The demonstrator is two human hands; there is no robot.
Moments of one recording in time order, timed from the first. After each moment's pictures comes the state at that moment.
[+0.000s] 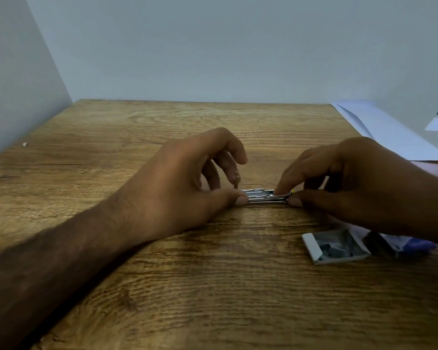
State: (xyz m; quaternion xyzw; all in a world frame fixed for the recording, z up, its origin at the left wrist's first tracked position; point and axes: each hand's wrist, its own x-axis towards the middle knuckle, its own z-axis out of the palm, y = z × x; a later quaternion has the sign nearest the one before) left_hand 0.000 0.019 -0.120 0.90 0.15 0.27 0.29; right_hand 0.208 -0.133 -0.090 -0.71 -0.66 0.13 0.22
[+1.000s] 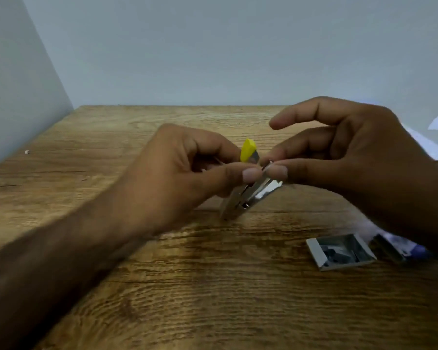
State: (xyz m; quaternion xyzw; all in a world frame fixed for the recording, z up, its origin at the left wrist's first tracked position) left_hand 0.003 0.025 -0.113 0.82 0.11 0.31 0.46; right_hand 0.187 -0.120 -0.087 -0.60 -0.57 0.20 0.52
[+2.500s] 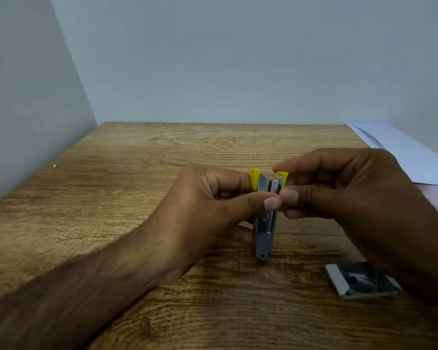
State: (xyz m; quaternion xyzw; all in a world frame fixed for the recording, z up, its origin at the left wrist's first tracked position) left_hand 0.009 0.010 -0.119 0.70 0.17 0.27 0.64; right_hand 0.174 -0.109 -0.093 -0.59 -0.48 0.26 0.60
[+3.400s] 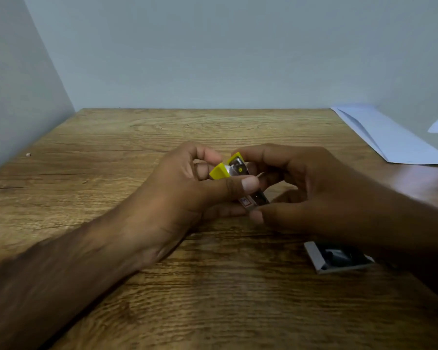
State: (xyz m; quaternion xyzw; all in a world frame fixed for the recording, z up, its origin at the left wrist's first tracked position) left_hand 0.018 0.012 -0.124 0.59 0.17 0.28 0.73; right_hand 0.177 -0.111 -0.094 -0.63 -0.62 0.26 0.37
